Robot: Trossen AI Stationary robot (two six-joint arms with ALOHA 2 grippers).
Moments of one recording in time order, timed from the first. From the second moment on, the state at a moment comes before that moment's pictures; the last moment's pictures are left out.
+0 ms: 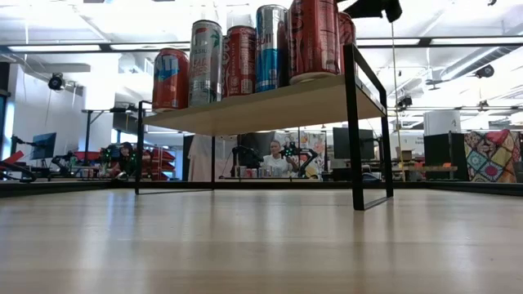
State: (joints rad) left arm -0.16 0.79 0.72 0.27 -0.46 0.39; right arm 0.02 1.02 0.98 -0.17 0.60 0.12
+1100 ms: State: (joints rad) left arm -0.16 0.79 0.72 0.27 -0.46 0.42; right arm 0.01 1.32 1.41 -1.16 0.55 0.50
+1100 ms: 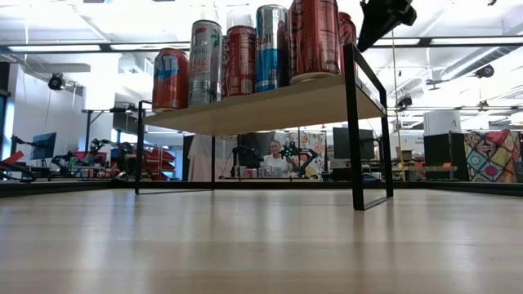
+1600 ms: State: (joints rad) left arm -0.16 0.79 0.72 0.27 -0.46 0.43; right arm 0.01 1.33 1.41 -1.07 0.50 0.44
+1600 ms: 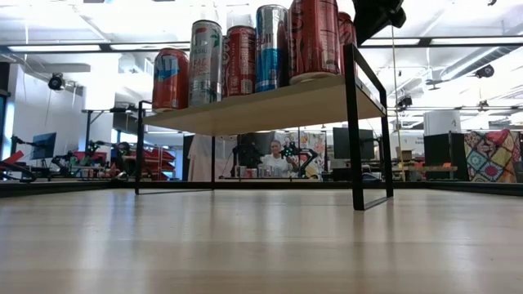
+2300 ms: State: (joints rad) left arm -0.16 0.80 0.72 0.27 -0.46 0.43; right arm 0.00 1.31 1.52 -1.03 0.46 0.32
